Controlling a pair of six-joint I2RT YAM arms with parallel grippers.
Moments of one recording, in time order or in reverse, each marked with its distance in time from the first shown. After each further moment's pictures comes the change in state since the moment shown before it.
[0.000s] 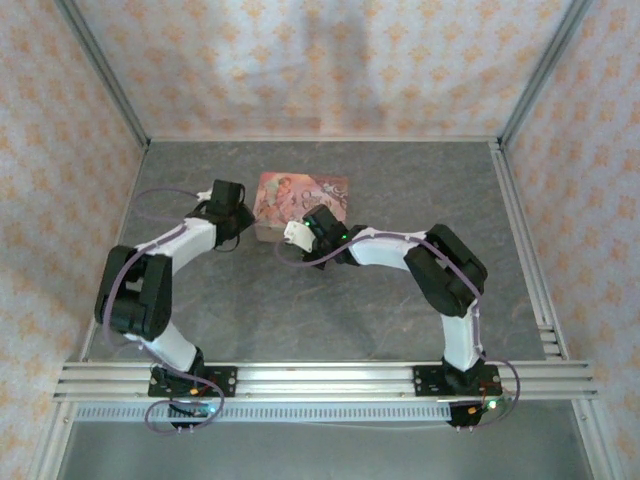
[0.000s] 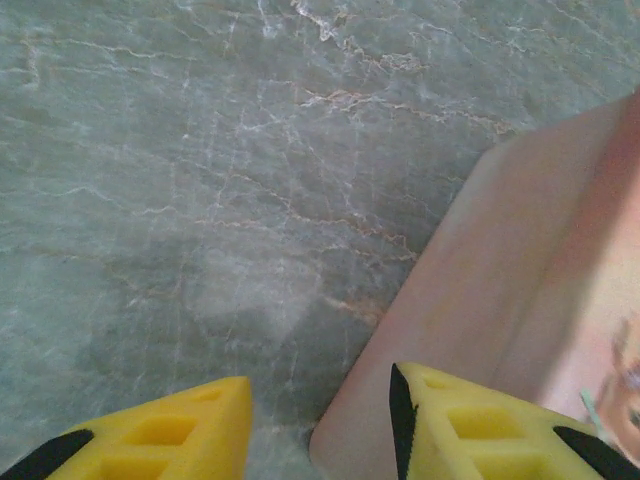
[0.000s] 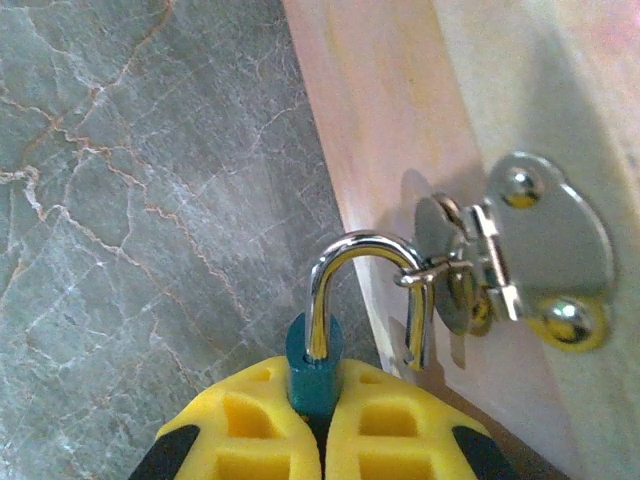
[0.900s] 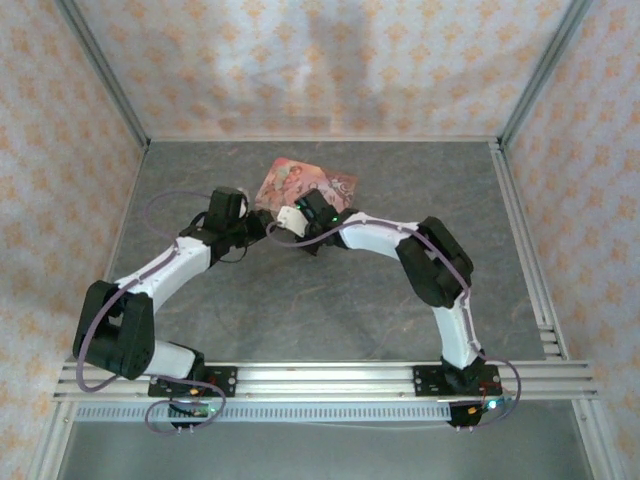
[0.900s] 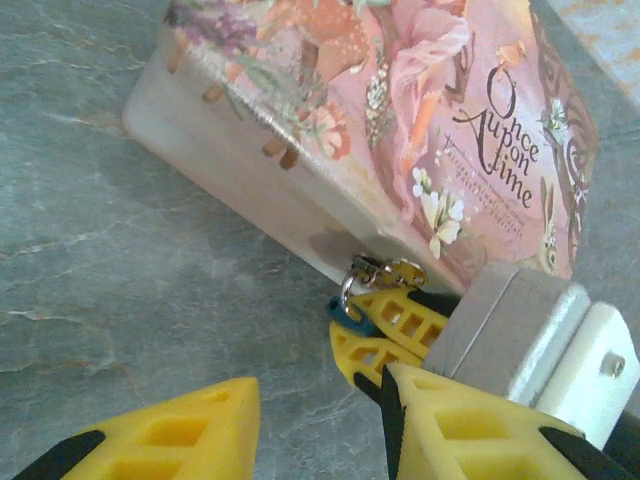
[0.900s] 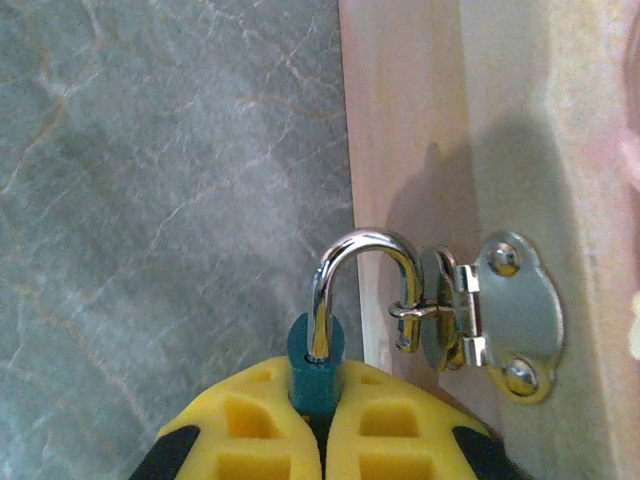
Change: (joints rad) left arm -0.085 -0.254 -0.131 0.012 0.324 0.075; right arm -0.023 0.122 0.246 -0.141 -0.003 0.002
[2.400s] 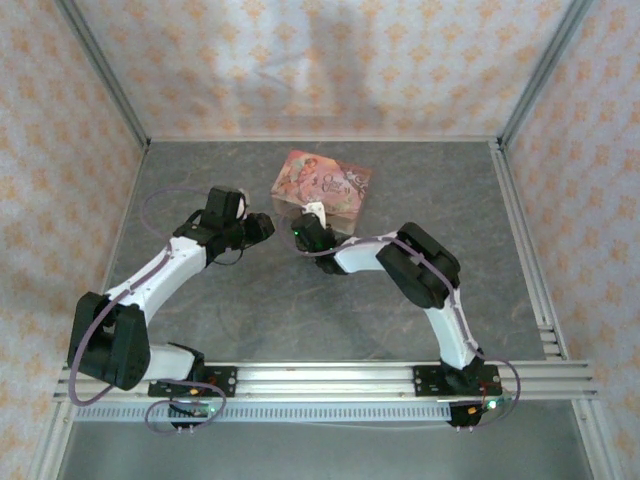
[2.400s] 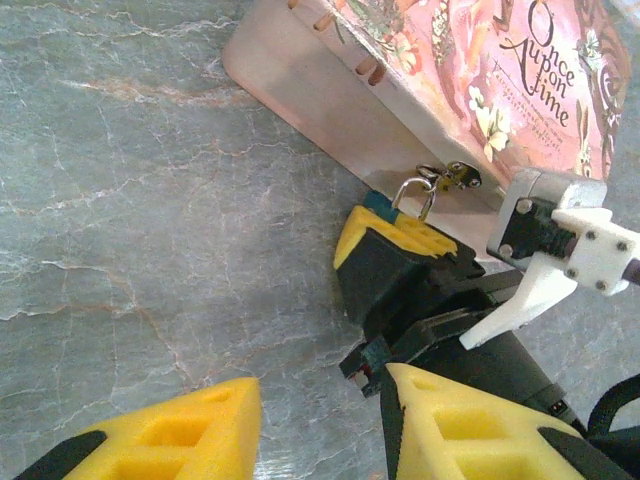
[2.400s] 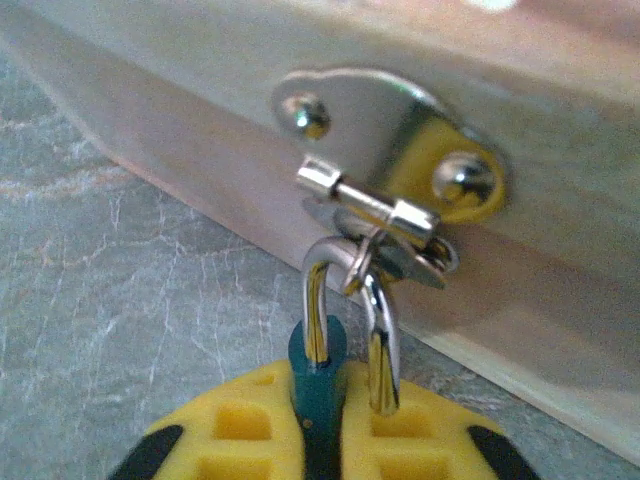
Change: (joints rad) left arm -0.008 -0.050 0.048 -0.162 0.023 0.069; right arm 0.067 0.040 -0.237 0.461 0.444 0.933
